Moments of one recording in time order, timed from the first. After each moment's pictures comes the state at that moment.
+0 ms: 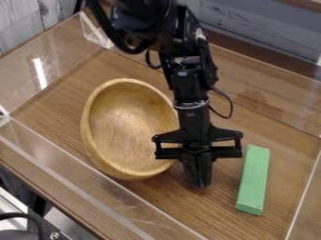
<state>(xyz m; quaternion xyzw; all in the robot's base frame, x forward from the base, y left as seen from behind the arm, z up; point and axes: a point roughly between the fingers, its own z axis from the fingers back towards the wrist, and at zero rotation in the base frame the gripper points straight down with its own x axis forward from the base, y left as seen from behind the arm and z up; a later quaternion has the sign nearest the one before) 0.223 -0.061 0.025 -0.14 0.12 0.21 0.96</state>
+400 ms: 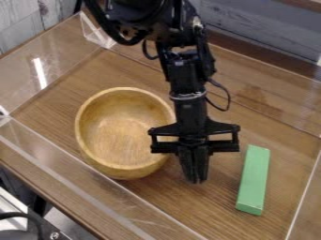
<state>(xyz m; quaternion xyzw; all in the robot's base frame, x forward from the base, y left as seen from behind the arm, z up) 0.221 -0.057 0.037 -0.14 0.13 0.20 0.96</state>
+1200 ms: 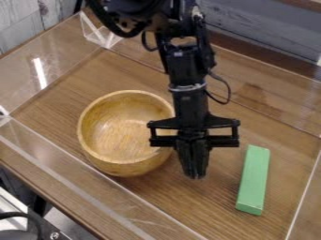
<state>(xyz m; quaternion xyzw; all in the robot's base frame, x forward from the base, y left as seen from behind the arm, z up) 0.220 -0.056 0.046 -0.14 0.14 0.17 0.96</state>
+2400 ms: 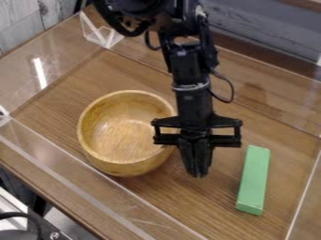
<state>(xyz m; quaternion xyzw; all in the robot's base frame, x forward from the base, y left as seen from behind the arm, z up) 0.223 -0.059 0.042 -0.15 0.14 0.14 0.97</state>
